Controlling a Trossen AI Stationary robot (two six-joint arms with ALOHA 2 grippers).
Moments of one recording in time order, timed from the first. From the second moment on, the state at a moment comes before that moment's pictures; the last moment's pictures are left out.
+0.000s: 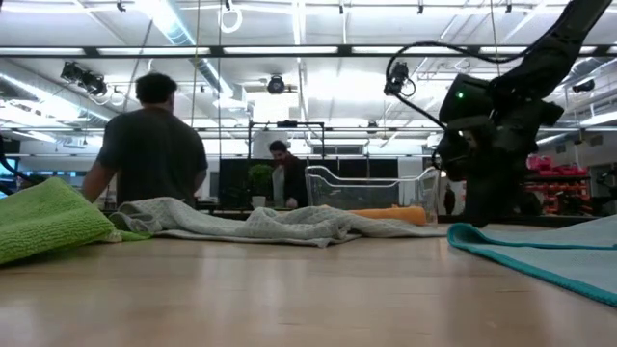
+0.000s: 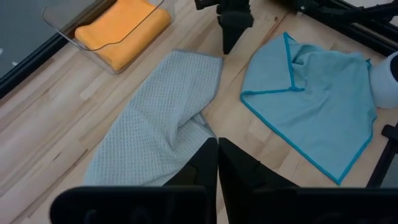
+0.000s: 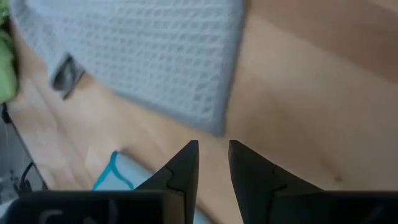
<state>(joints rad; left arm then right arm) -0.48 1.94 2.33 -1.57 -0.63 -1.04 -0.41 1.32 0.42 -0.19 -0.48 0.71</state>
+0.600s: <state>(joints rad) -0.48 1.94 2.33 -1.57 -0.65 -1.04 -0.47 1.44 0.43 -0.07 -0.56 0.71</state>
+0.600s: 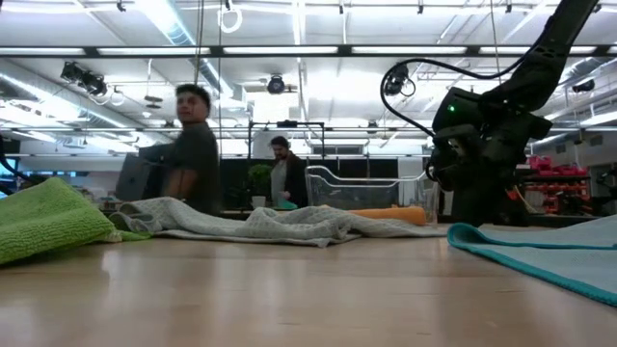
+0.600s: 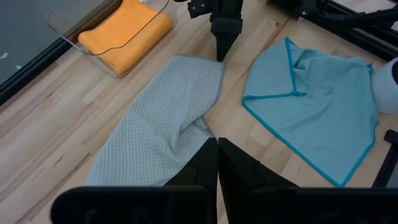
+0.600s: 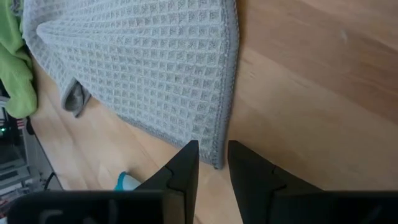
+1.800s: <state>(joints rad) -0.43 1.94 2.27 -1.57 -0.73 -1.20 -0.36 1.48 0.44 0.04 -0.45 0.84</state>
